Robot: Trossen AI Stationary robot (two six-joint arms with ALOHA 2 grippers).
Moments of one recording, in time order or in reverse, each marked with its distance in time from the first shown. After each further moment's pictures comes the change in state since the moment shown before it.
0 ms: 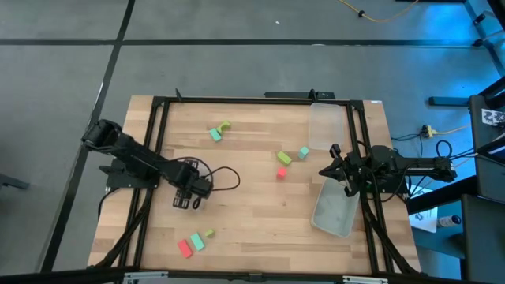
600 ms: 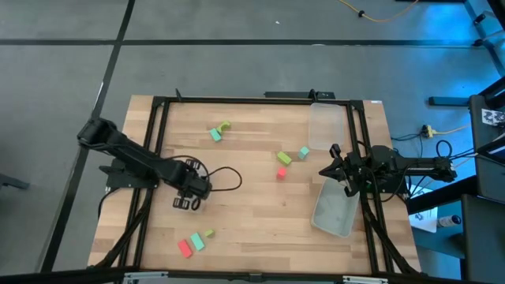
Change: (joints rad) left arm -0.040 -0.053 0.024 0.026 -0.061 0.026; right arm 0.000 0.000 0.000 0.000 0.000 0.001
